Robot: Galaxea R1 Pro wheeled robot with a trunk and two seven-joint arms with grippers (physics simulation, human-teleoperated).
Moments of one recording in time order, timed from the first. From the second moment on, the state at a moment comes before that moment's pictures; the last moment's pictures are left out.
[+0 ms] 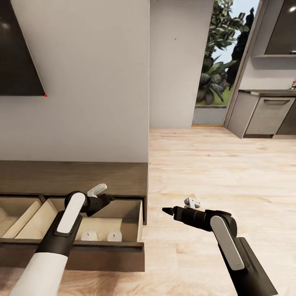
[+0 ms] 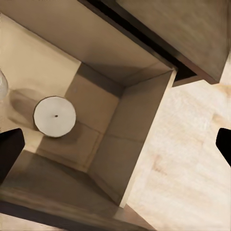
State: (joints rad) left arm -0.63 0.01 -0.01 -1.27 1.07 0.91 0.80; right arm -0.41 -0.03 0.10 -1.53 -0.77 1.03 -0.10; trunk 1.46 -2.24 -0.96
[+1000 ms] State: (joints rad) left arm -0.62 0.00 -0.03 -1.28 1.07 0.91 0.80; right arm -0.41 -0.03 0.10 -1.53 -0.77 1.03 -0.10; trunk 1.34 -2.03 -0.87
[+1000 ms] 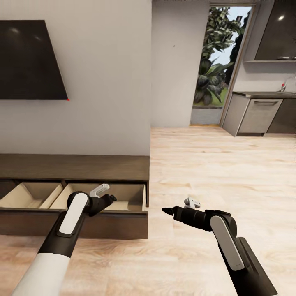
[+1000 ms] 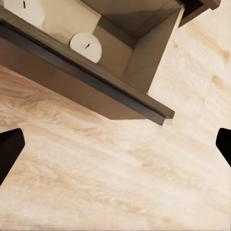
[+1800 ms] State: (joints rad) left arm -0.62 0.00 -0.03 -1.26 1.07 0.90 0.80; right arm -0.41 -0.03 0.10 -1.53 -0.77 1.03 -0.10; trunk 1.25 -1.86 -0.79
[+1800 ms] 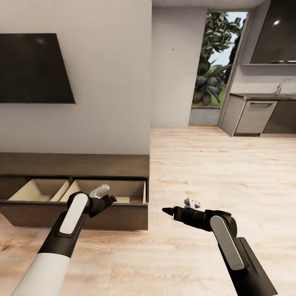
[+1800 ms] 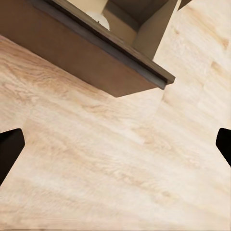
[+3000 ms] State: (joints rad) left arm -0.62 0.01 -0.02 -1.11 1.06 0.89 0.79; right arm -0.41 -0.03 0.10 -1.53 -0.77 1.03 -0.11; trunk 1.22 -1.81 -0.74
